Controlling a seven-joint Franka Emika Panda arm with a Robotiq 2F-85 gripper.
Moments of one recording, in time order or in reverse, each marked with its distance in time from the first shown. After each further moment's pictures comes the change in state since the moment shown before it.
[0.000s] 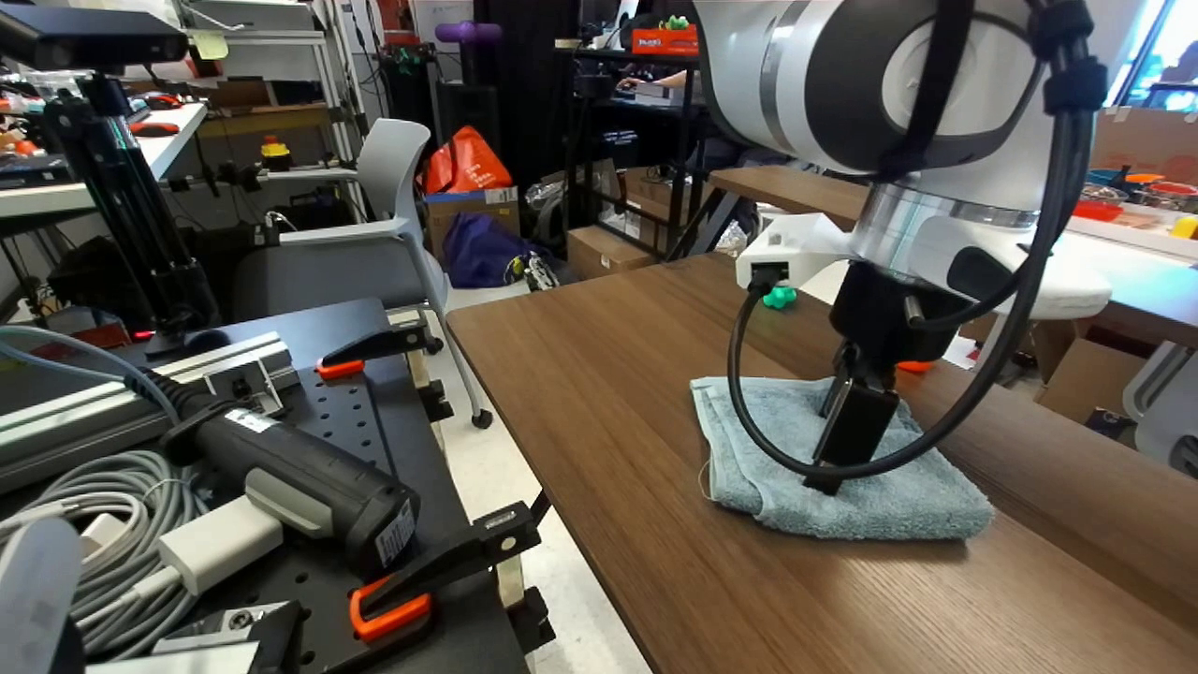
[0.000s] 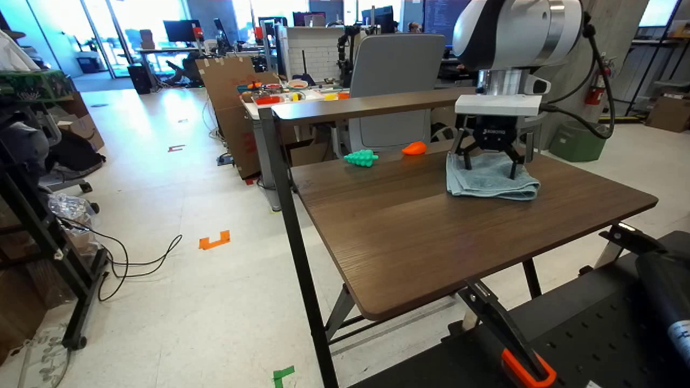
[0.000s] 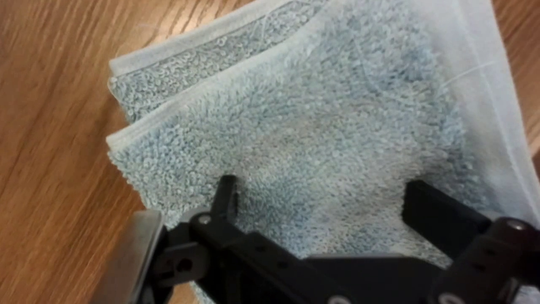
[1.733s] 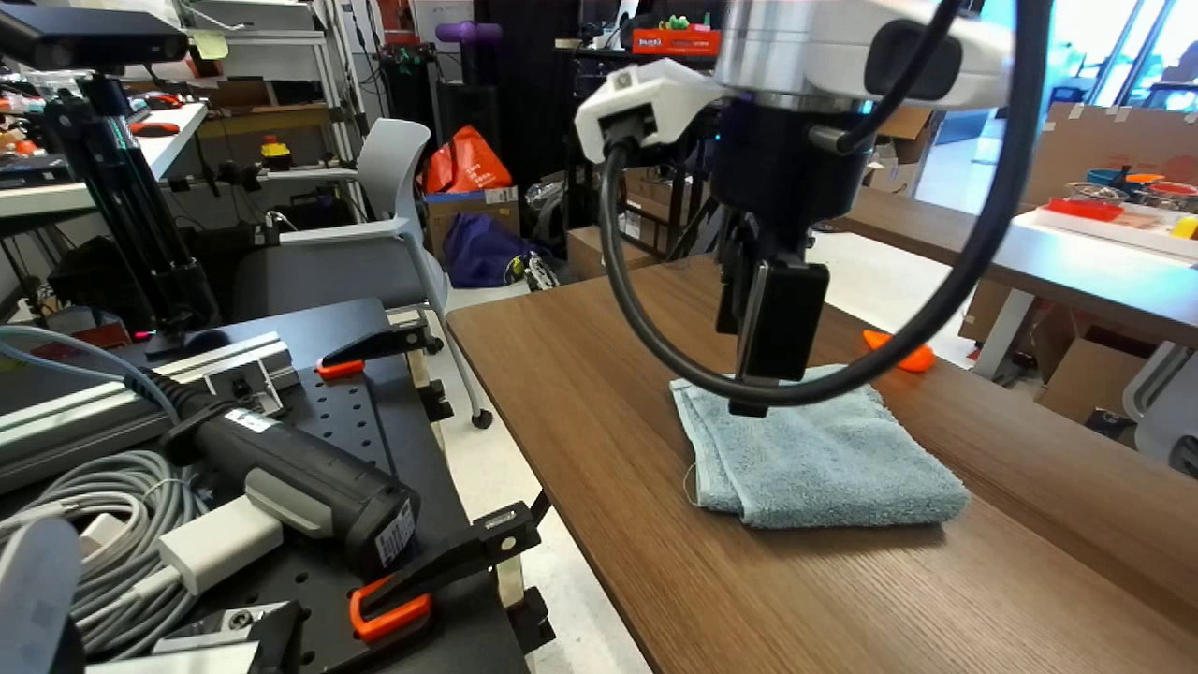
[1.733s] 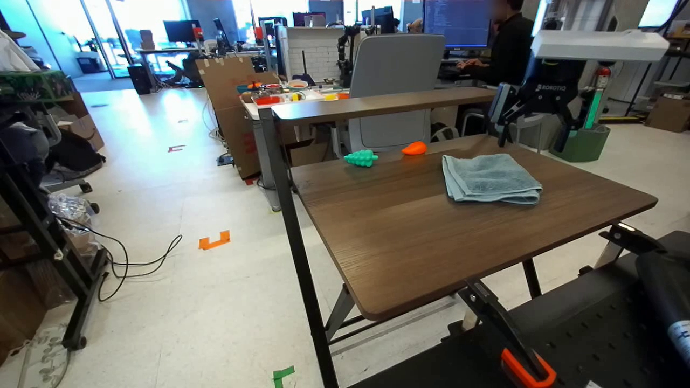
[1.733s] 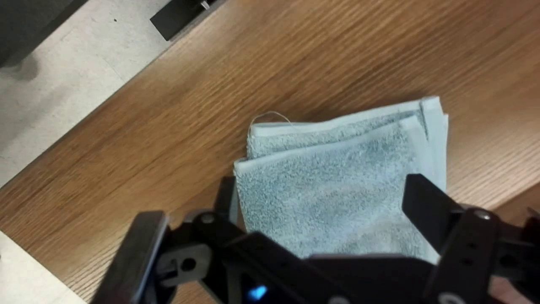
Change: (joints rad) arm -0.015 -0.484 0.035 -0.555 -0.052 0.198 -0.354
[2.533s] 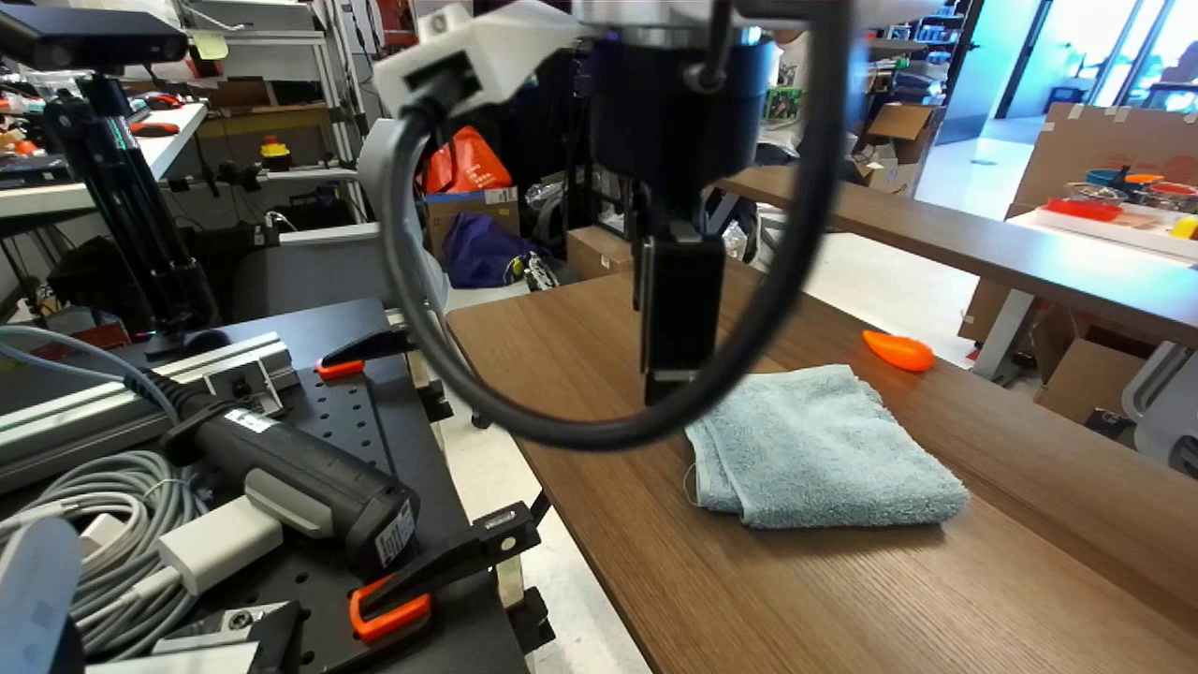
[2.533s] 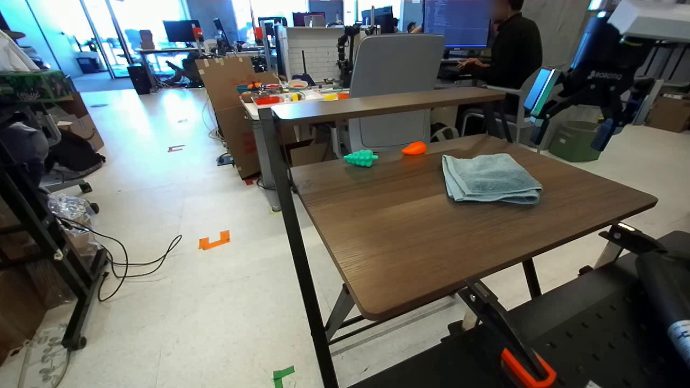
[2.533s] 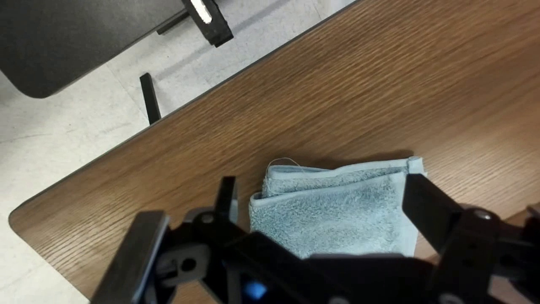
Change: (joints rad) arm -0.007 -0.223 -0.014 -0.269 0.063 0.096 -0.226
